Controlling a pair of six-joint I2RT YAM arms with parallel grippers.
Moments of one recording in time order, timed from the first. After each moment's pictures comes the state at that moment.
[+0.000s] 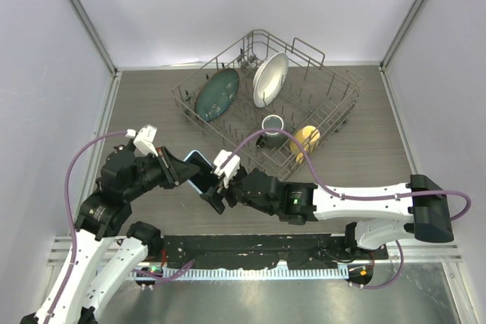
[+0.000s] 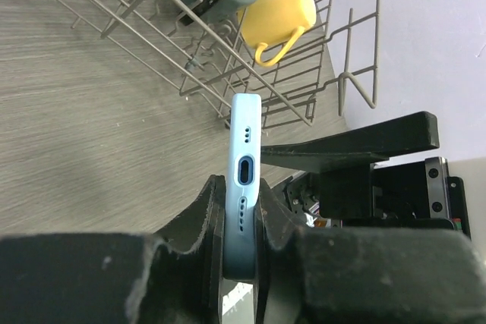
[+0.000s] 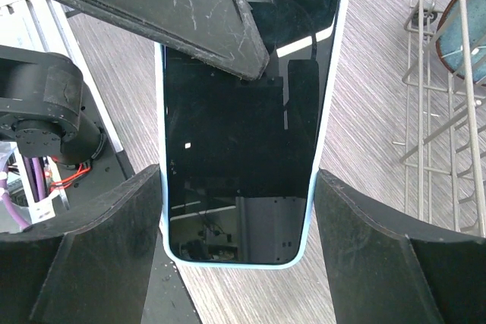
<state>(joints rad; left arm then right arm) -0.38 0.51 0.79 -0.65 0.36 -0.74 1.38 1.33 0.92 0.15 0.33 0.10</state>
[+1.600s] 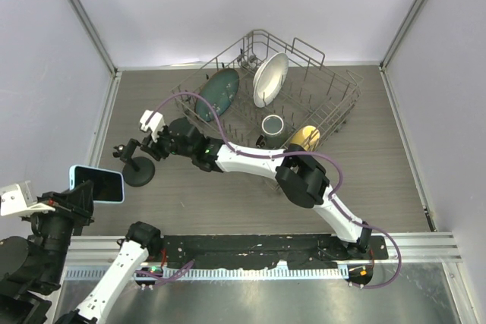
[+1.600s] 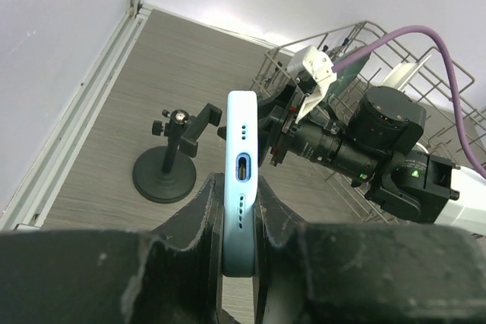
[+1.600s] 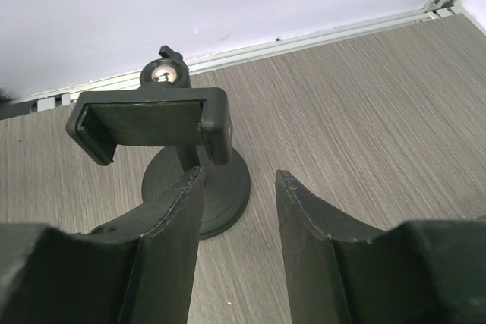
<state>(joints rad) -0.38 0.32 1.47 -1.23 -0.45 -0.37 1.13 2.30 1.89 0.27 -0.09 -0.09</state>
